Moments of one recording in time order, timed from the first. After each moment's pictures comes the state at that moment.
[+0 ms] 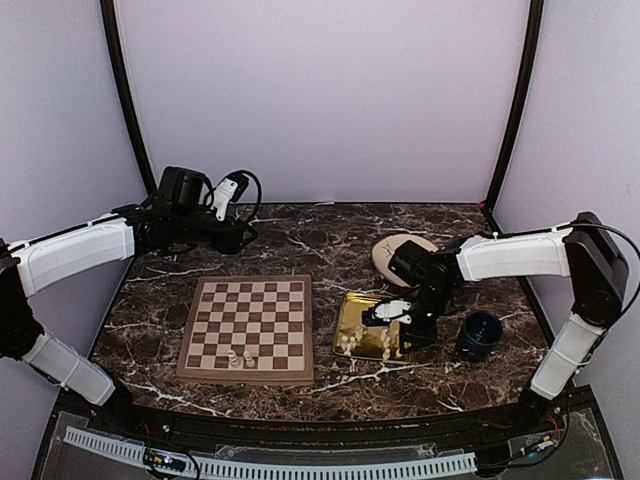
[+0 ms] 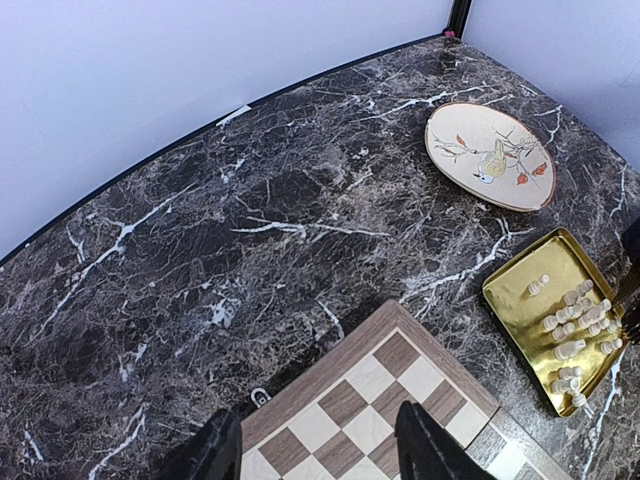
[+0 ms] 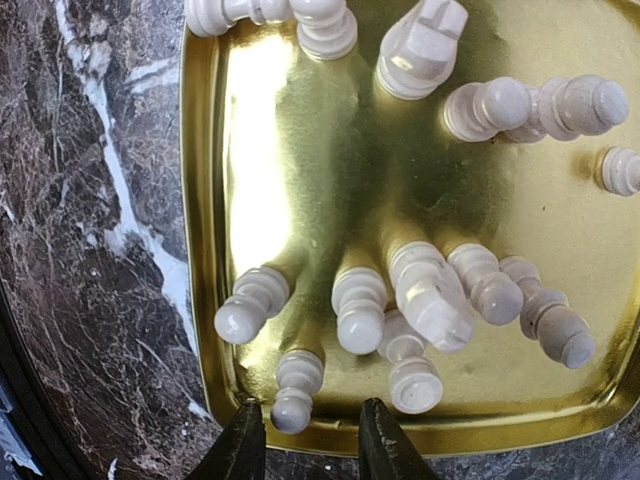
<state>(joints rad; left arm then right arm) -0.51 1.41 1.10 -0.28 0.12 0.05 0.76 1.68 1.03 -0.83 -0.21 -0.65</state>
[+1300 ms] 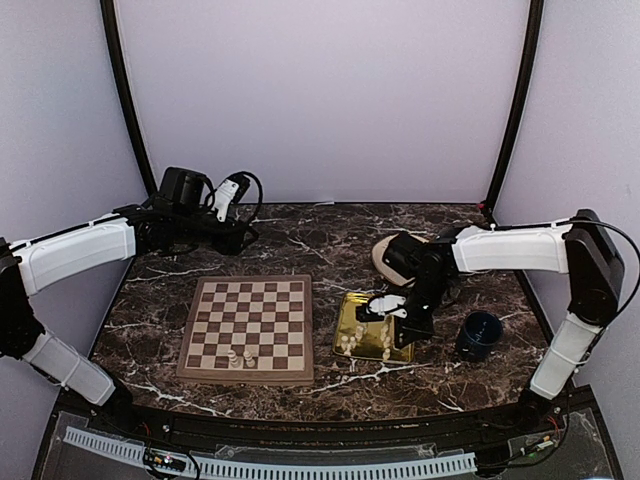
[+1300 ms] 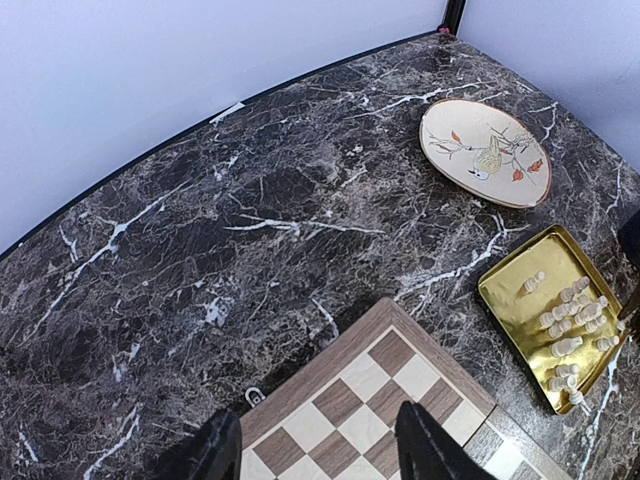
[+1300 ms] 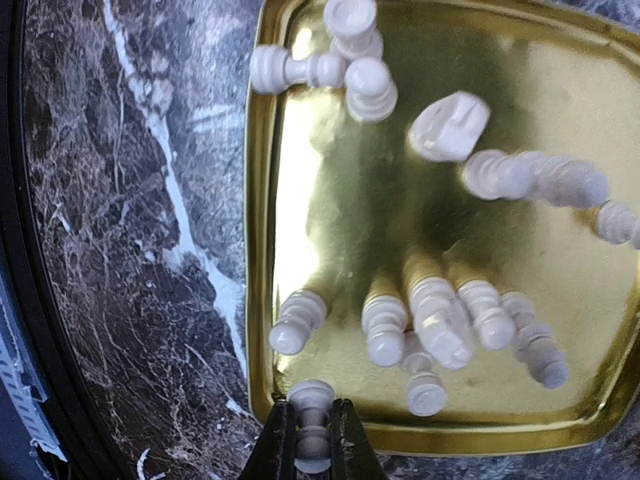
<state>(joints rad) -0.51 1.41 1.10 -0.28 0.13 0.05 0.78 1.71 1.12 -0.92 -0.27 -0.66</state>
